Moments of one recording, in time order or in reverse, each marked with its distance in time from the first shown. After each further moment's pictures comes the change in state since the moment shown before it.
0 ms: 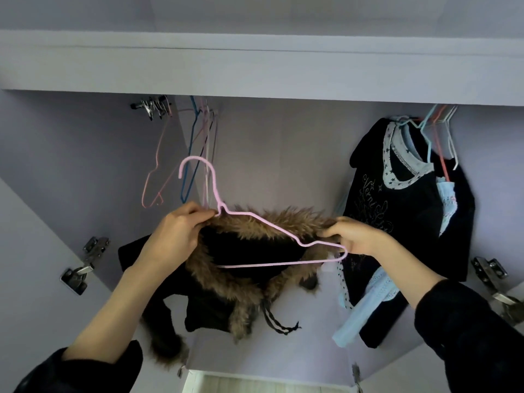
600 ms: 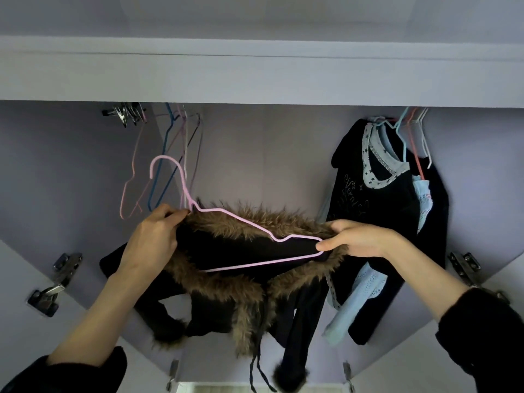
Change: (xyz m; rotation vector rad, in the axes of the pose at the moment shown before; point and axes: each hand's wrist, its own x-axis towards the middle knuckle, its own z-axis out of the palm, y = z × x) left_hand 0.013 -0.016 0.013 0.195 0.084 -0.052; right_hand -0.029 0.002 -0.030 -0.104 -0.217 -0.029
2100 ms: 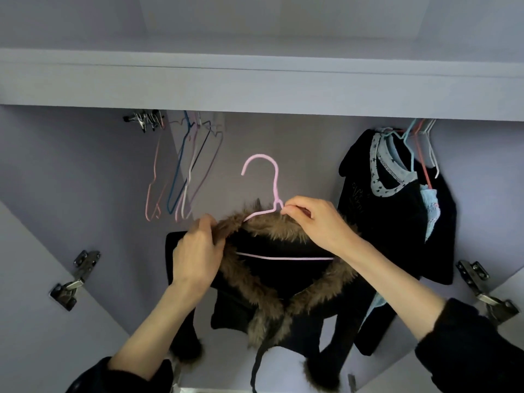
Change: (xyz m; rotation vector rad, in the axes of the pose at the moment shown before) left_hand -0.011 0.068 0.004 -0.091 -0.048 -0.383; right_hand -0.005 -0.057 0.091 -0.692 0.566 -0.689
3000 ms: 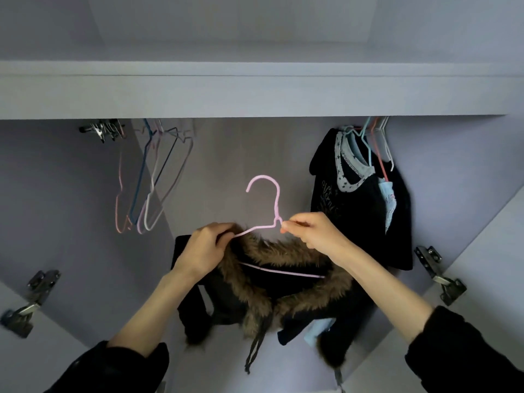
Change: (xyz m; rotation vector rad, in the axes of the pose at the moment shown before) left_hand 0.020 0.030 0.037 -0.158 -0.254 0.333; right_hand -0.032 0.041 -0.026 0.367 -0.062 0.416
